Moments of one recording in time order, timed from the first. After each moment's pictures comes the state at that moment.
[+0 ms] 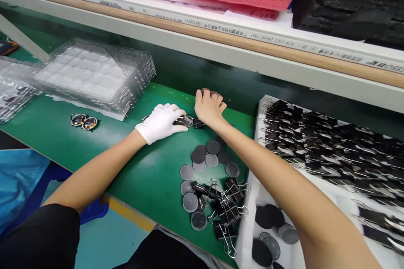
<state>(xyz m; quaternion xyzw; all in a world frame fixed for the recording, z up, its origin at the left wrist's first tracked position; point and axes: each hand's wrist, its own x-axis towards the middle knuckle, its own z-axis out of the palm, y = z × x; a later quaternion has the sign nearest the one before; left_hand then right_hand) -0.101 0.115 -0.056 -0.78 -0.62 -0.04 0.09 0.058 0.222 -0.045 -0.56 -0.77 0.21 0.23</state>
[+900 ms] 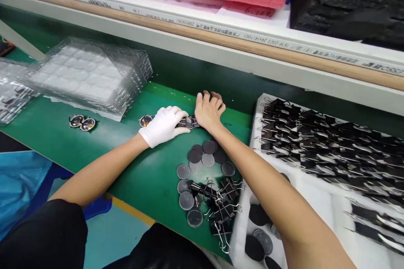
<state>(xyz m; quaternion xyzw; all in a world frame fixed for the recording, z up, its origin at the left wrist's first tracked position) -0.085 0.116 -0.064 -0.78 -0.62 -0.06 0.06 0.062 0.227 -0.082 -0.55 -0.77 0.19 0.26</state>
